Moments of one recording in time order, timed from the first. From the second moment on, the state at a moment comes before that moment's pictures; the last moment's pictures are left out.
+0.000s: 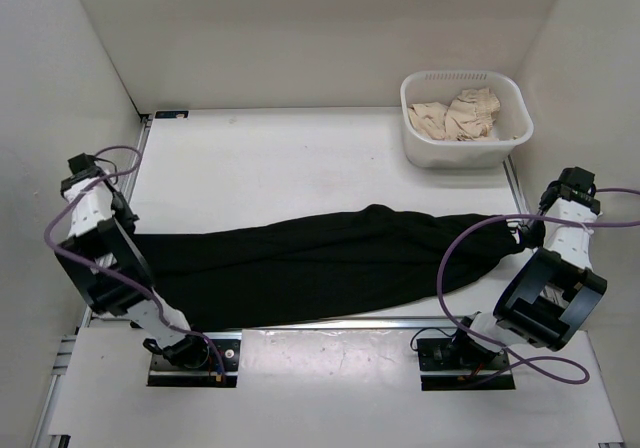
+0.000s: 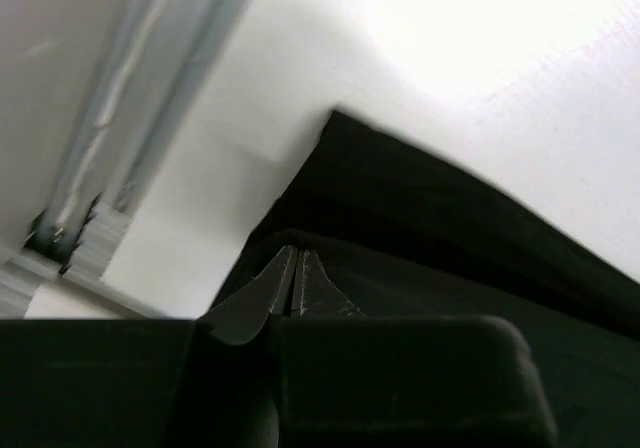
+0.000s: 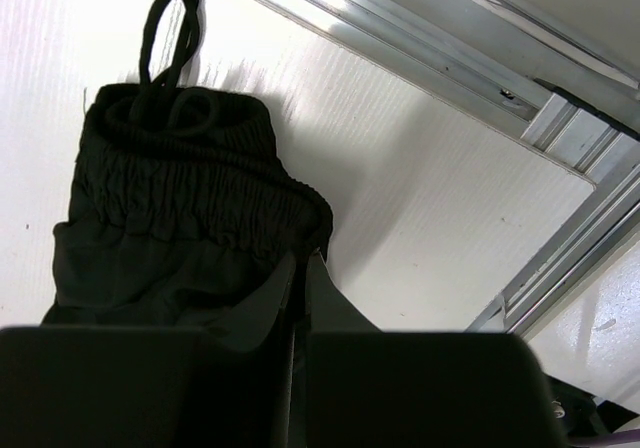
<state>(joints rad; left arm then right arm) 0.56 1.67 1.27 -0.87 -0.08 0.00 -0.55 1.40 1.05 -0.83 0.14 0.49</state>
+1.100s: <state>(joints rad) 0.95 1.36 0.86 -0.87 -0.30 0.00 -0.62 1.41 1.14 -0.95 0.21 0.49</state>
